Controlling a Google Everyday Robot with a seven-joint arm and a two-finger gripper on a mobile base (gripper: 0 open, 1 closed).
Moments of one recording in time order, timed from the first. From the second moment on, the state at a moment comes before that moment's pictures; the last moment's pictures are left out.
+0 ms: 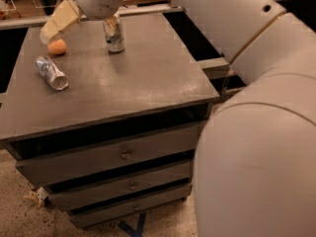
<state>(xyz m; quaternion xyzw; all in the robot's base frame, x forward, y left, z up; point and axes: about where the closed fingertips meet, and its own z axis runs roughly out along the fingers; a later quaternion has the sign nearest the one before) 0.623 0.169 0.978 -0.38 0.87 0.24 0.19</state>
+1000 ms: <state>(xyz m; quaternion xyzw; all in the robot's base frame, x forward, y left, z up) 0.652 0.264 0.934 -0.44 0.85 0.23 0.14</state>
